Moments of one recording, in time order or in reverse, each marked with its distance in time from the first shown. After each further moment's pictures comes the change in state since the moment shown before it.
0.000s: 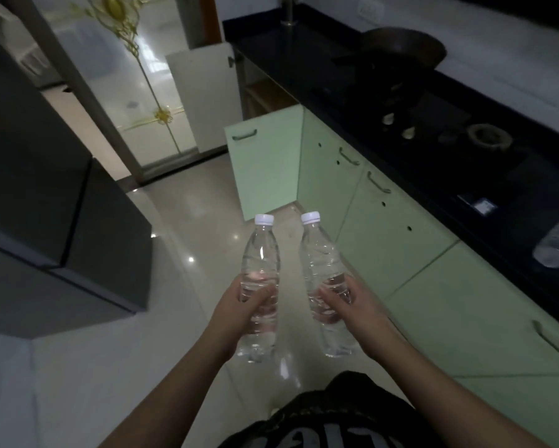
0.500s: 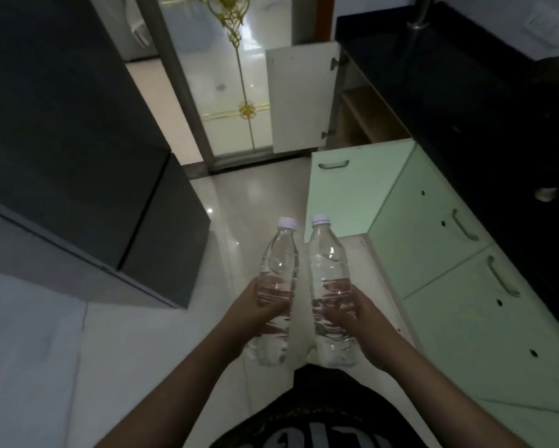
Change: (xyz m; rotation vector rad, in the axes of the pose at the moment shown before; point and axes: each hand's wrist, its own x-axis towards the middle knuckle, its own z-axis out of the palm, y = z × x) left_hand 0.176 0.073 -0.122 -0.001 0.069 -0.040; right_hand 0.233 -0.071 0.115 -0.068 -0.460 0.054
